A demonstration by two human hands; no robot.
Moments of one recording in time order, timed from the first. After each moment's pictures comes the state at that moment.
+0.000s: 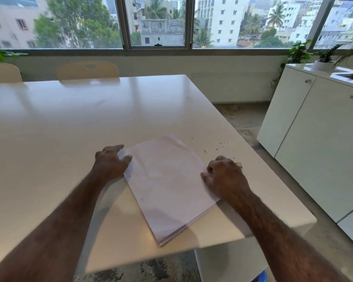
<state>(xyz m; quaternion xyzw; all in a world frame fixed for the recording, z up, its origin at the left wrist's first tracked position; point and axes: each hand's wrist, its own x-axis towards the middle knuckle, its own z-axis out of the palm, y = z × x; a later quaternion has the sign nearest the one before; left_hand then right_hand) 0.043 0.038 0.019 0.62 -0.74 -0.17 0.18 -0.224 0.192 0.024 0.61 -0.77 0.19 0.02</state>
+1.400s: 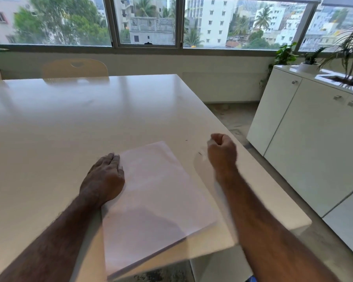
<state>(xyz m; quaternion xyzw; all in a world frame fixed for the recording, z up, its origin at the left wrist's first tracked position) 0.043 0.043 -0.012 0.59 -0.80 -0.06 0.11 -0.232 0.126 0.038 0.28 -0.74 0.59 -0.16</state>
